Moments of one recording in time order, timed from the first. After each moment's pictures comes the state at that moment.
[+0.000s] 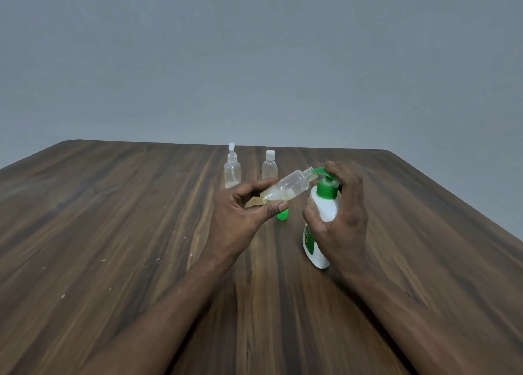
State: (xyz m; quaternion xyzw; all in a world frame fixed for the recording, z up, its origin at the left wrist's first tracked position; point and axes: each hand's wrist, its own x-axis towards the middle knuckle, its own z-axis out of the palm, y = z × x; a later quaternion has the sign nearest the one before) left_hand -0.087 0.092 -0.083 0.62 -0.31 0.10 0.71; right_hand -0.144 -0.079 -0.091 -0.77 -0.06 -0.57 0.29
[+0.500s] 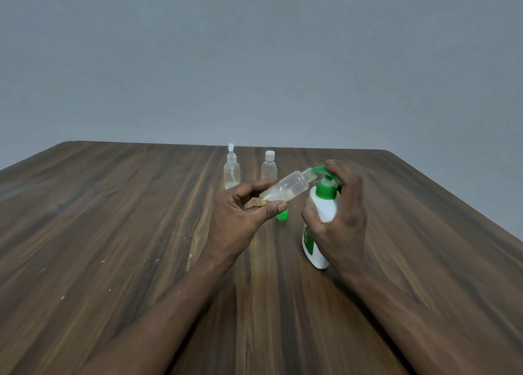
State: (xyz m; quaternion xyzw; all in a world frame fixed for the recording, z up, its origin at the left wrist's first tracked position) left_hand -0.088 0.092 -0.083 0.62 -0.32 0.10 0.71; right_hand -0.144 -0.079 -0.090 -0.77 -0.06 -0.56 0.29
